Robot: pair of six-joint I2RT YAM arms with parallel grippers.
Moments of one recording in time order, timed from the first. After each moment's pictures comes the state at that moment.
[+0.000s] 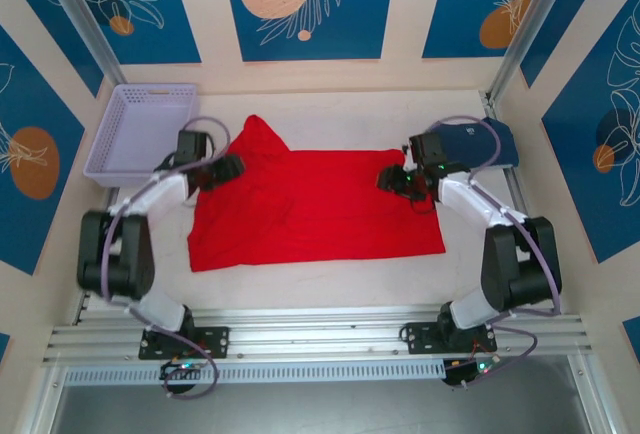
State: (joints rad) left arm -0.10 1.69 1.11 -0.29 0.20 -0.51; right arm 0.22 1.53 1.02 -0.46 -0.20 0.45
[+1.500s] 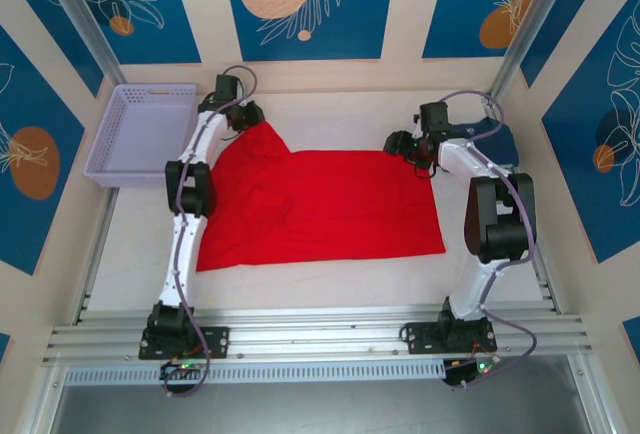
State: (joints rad) left arm -0.12 2.84 2.70 -0.73 0.35 -0.44; right arm 0.07 1.84 1.32 -0.43 -0.21 0.46
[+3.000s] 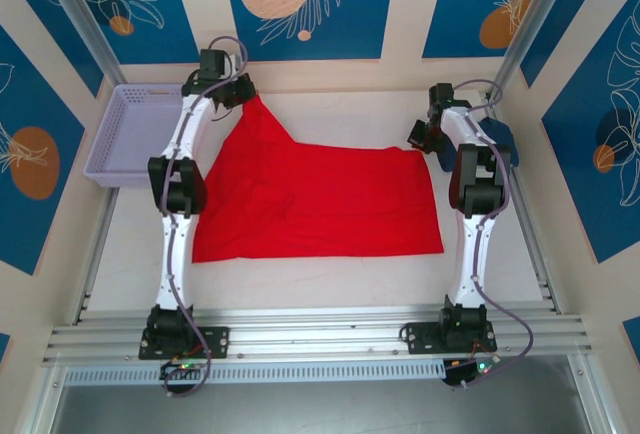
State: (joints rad) left arm -0.10 2.59 2.59 -0.72 0.37 -0.39; right arm -0.04 2.35 1.96 -0.86 -0.11 0.41
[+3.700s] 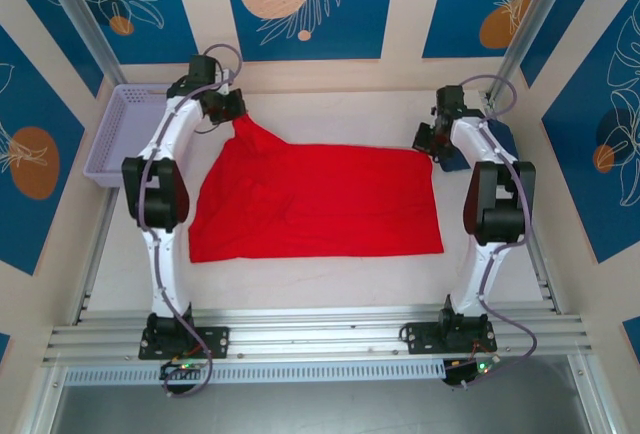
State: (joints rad) left arm -0.09 2.21 2.08 -0.77 0.31 -0.29; right arm -0.02 1.97 1.57 -0.73 -0.10 0.31
